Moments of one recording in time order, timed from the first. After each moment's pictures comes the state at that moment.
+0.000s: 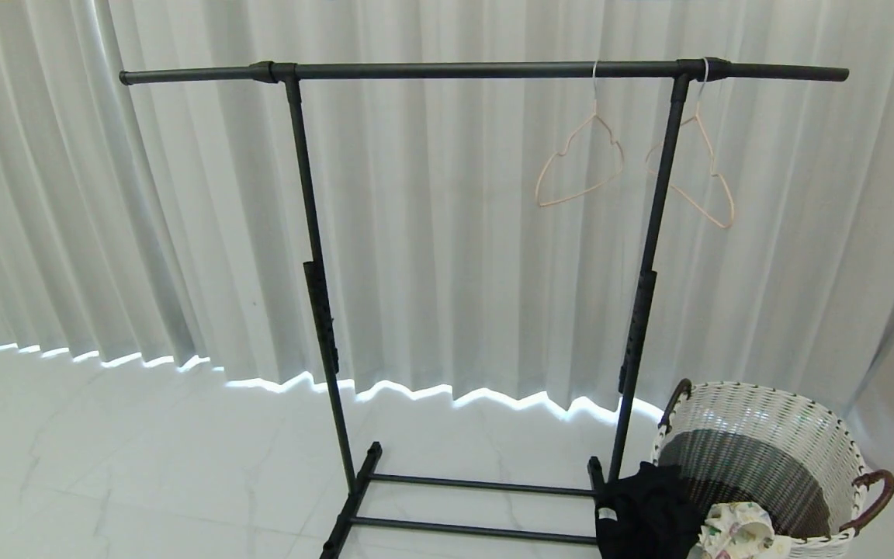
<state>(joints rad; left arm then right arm) 0.01 0.00 0.00 -0.01 -0.08 0.09 0.06 0.00 0.00 0.01 -0.01 0.03</state>
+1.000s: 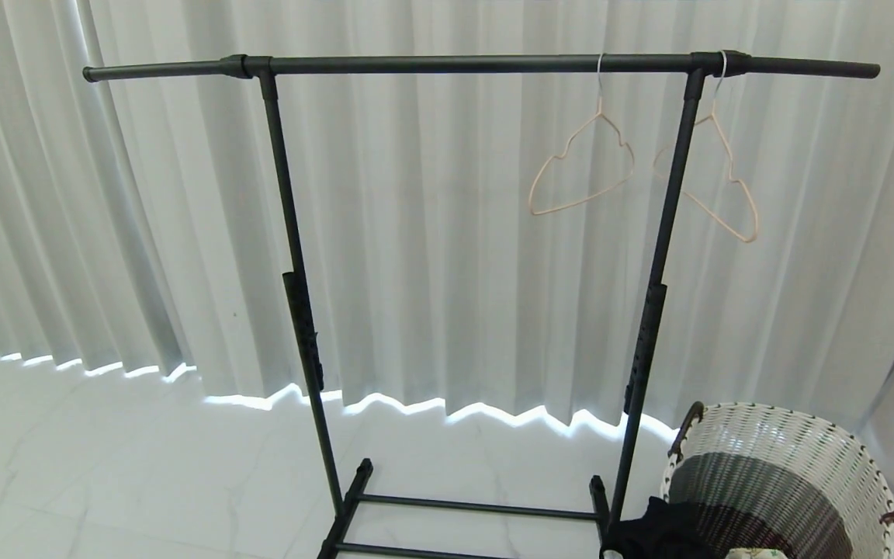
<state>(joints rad) 0.01 0.00 0.00 -0.01 -0.08 0.06 0.06 0.00 0.00 0.01 -0.01 0.09</state>
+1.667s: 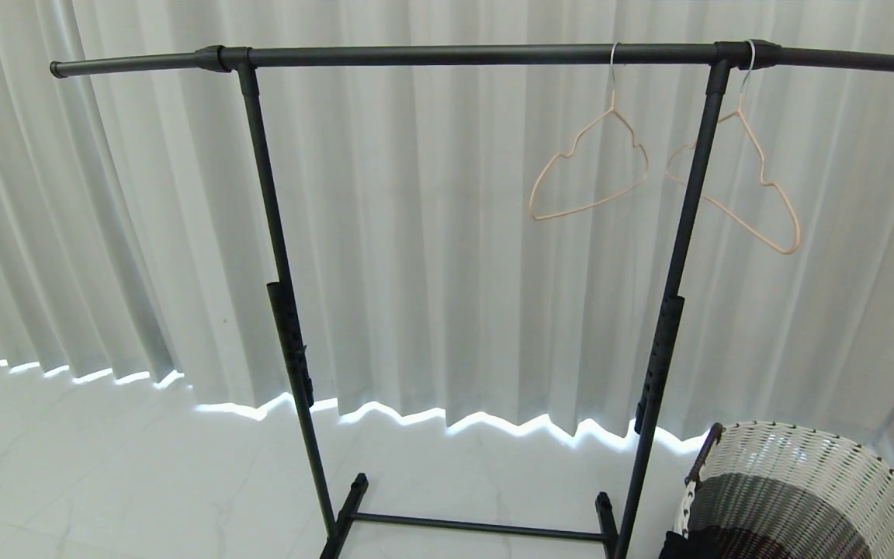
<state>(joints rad) 0.01 0.00 0.00 -0.01 -0.08 0.07 0.06 0.00 0.00 -0.01 -0.01 0.06</state>
